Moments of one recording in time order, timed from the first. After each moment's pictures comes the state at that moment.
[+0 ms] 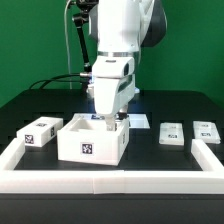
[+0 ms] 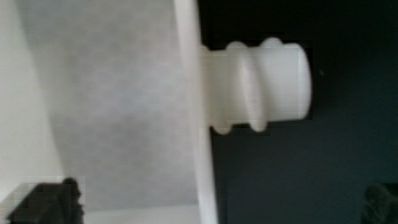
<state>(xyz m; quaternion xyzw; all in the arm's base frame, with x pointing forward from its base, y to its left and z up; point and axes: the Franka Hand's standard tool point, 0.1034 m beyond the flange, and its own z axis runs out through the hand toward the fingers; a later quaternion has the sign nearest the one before) 0.432 -0.008 0.027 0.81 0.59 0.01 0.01</state>
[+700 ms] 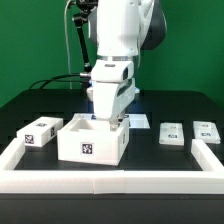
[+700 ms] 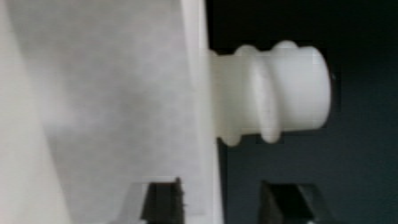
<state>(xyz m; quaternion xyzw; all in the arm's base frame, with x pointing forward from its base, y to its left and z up) 0.432 -0.008 0.024 0.81 0.59 0.01 0.01</state>
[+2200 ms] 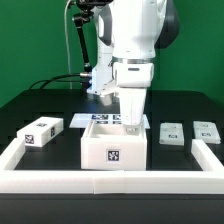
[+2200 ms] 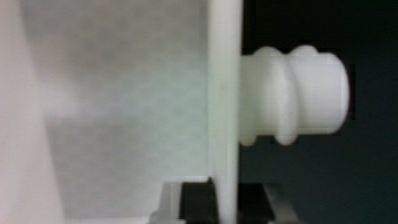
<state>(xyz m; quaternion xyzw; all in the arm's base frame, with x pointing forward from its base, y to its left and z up) 0.459 0.022 0.026 0.73 0.68 -0.01 -0.01</state>
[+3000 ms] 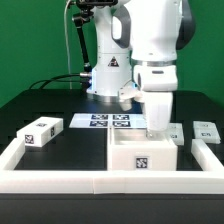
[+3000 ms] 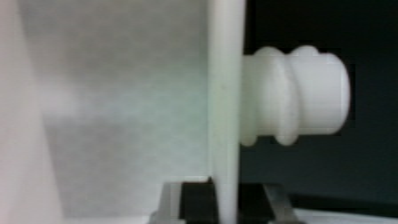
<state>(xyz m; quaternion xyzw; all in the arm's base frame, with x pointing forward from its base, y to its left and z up) 0.501 0.077 0.025 0.70 0.71 0.00 -0.01</state>
